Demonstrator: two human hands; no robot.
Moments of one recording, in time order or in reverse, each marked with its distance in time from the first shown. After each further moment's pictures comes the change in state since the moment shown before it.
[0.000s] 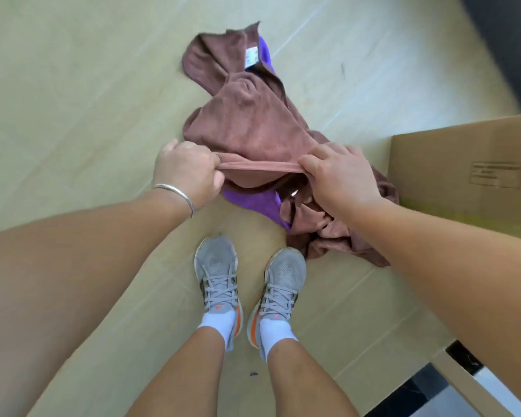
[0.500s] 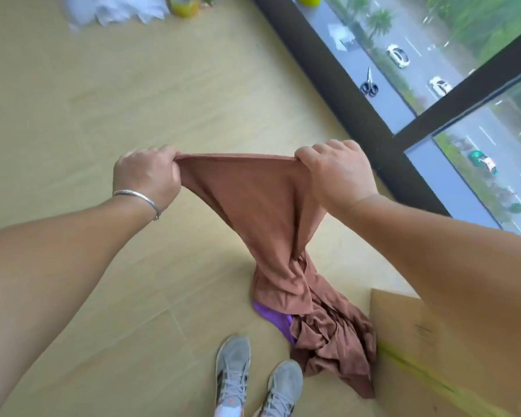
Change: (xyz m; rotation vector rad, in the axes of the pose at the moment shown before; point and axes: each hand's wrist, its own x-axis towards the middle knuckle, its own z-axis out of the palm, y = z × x) left_hand -0.028 -0.183 -0.333 -0.073 0.484 -0.478; right_hand 0.135 -0.101 -0.382 -0.225 0.324 -0.174
